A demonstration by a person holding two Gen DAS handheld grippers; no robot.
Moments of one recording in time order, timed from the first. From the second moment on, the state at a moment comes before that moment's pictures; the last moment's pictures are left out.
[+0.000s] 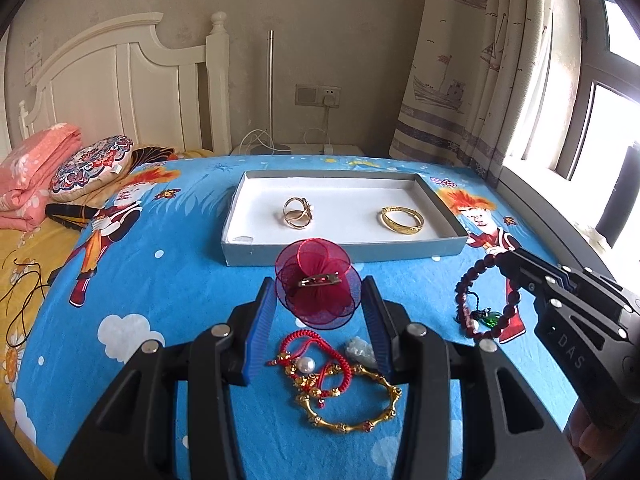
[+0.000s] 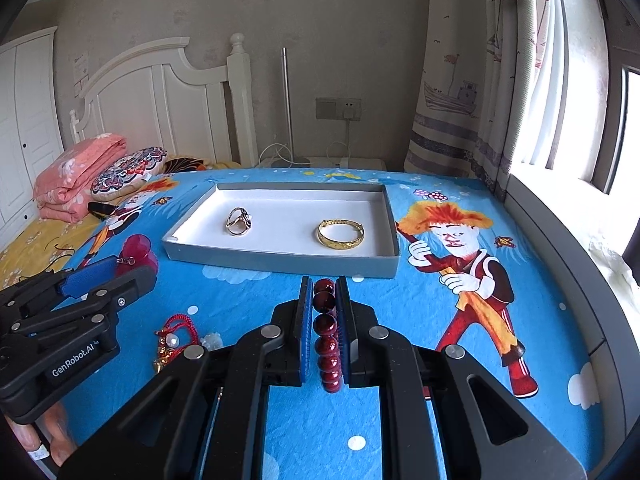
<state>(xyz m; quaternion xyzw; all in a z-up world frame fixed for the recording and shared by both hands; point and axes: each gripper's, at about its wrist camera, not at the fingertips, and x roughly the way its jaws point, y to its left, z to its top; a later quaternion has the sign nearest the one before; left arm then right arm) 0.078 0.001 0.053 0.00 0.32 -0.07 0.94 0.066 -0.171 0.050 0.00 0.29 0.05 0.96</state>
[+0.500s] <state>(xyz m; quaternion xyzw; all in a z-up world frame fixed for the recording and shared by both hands) 0.122 -0.001 0.064 0.01 0.32 -0.07 0.95 0.106 -0.176 0.062 0.01 0.29 0.04 0.96</state>
